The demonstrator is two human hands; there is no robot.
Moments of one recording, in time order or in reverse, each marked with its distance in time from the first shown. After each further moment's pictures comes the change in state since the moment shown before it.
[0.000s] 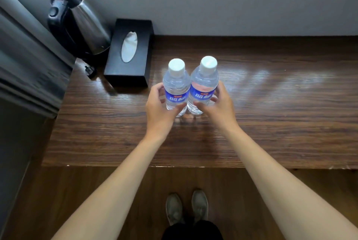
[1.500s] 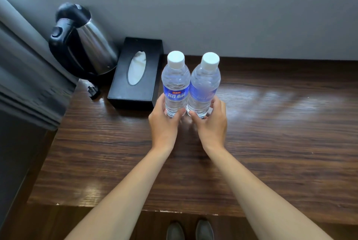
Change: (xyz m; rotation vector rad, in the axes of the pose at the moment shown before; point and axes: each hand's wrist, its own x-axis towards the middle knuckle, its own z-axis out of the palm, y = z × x) left_hand 0.071 -0.045 0.020 -0.135 0.133 -0.046; right_hand 0.062 0.025 0.069 -0.266 0.289 -0.061
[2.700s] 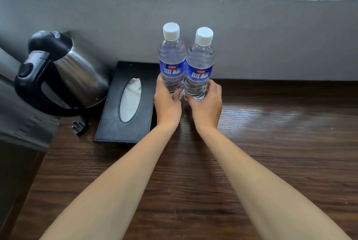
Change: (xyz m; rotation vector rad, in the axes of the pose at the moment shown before) left_hand 0.151 0.016 0.058 0.129 0.010 0.017; right_hand 0.138 -0.030 0.070 0.093 0.088 0.028
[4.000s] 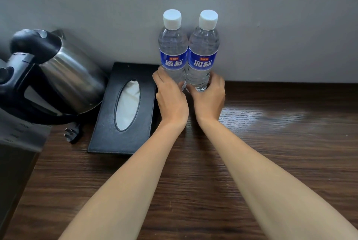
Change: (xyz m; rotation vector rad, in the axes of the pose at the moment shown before) left_hand 0.022 0.013 0.022 0.362 0.133 0.100; right_hand 0.035 -0.001 0.024 0.012 0.083 -0.023
